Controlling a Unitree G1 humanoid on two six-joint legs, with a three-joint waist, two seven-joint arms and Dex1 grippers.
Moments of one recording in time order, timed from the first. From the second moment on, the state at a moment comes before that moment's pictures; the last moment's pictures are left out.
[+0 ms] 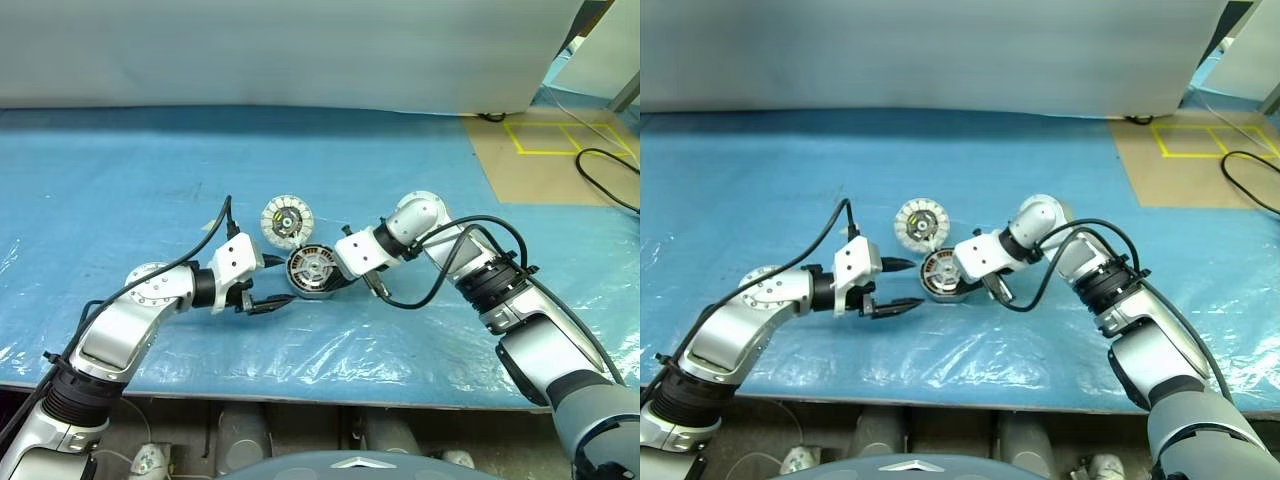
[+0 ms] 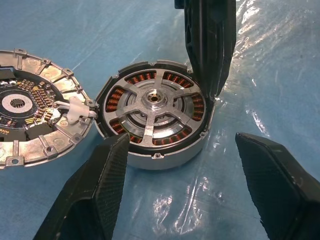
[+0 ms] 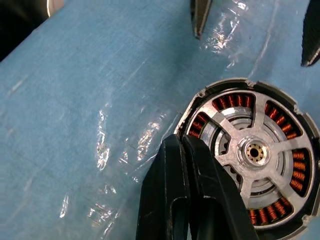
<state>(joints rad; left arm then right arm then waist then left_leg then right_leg) -0.23 0.66 -0.16 -0.33 -0.30 0.44 -0.94 -0.85 -0.50 0.55 0.29 -0.07 -0.02 1.52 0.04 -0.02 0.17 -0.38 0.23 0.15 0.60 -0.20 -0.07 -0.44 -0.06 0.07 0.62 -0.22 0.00</state>
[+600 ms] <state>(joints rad) -0.24 0.65 -0.17 -0.34 -0.31 0.46 -0.93 -0.88 -0.55 0.53 0.21 -0.03 -0.05 1.54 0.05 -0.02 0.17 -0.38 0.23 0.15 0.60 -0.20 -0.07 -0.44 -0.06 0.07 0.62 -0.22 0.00</state>
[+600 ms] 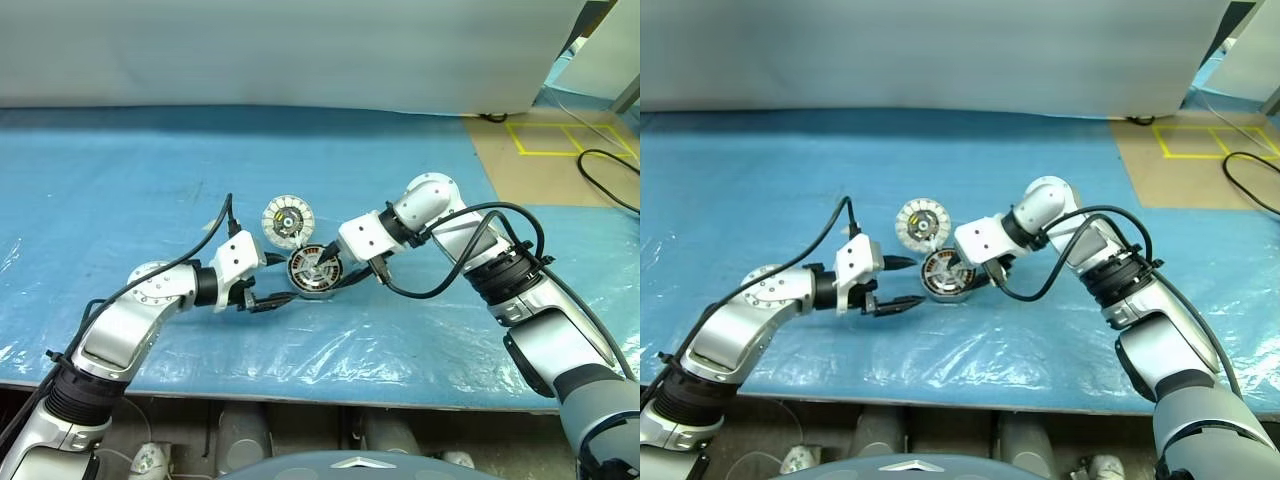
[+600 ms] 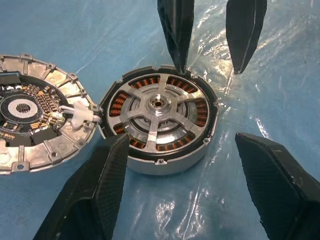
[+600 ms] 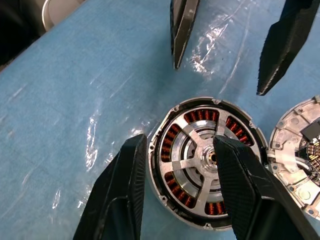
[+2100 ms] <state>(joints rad) -0.25 0.63 -0.19 -0.34 -0.29 0.47 -0.91 -0.86 -0.48 0.56 0.24 -0.06 0.23 1.55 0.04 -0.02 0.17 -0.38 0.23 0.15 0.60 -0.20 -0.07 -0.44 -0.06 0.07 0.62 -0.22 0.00</state>
